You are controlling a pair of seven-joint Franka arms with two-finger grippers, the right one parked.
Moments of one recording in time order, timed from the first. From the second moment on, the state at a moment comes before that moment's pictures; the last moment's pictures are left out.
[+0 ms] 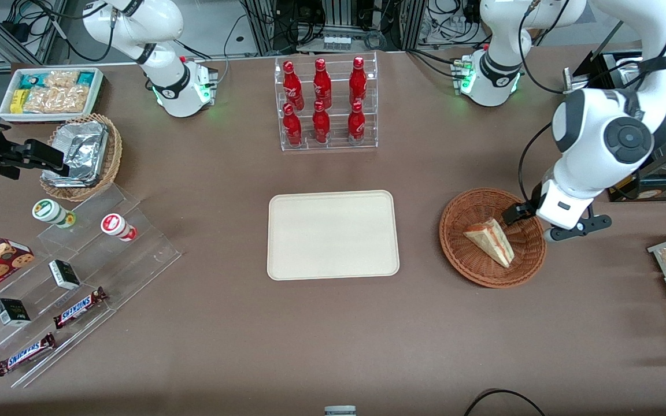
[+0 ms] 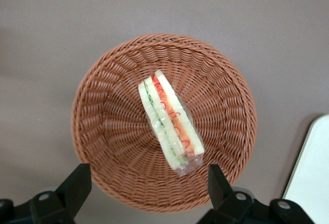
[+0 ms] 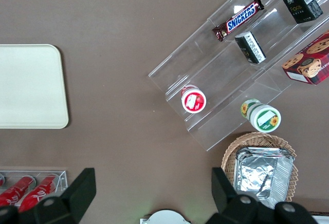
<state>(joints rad) -0.09 0.08 -0.06 -2.12 0.01 2.21 -0.47</state>
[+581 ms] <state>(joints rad) -0.14 0.18 -0.07 -2.21 0.01 2.42 -0.72</state>
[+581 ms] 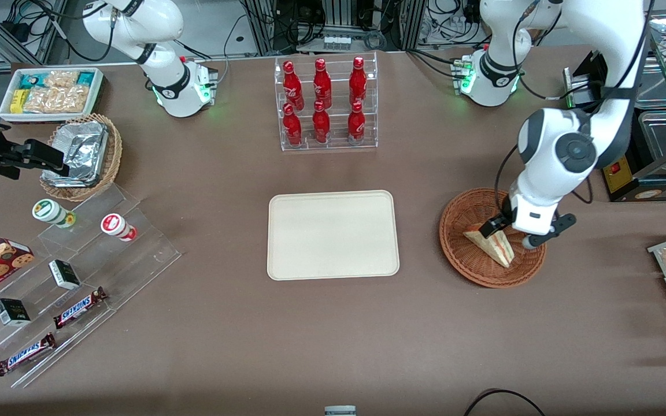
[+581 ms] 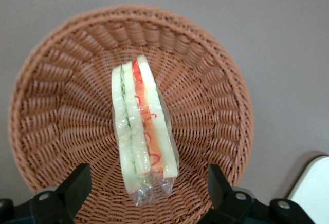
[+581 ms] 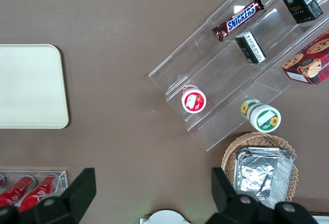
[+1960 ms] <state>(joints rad) -0.14 0.19 -0.06 -2.03 0.01 2.14 -0.72</state>
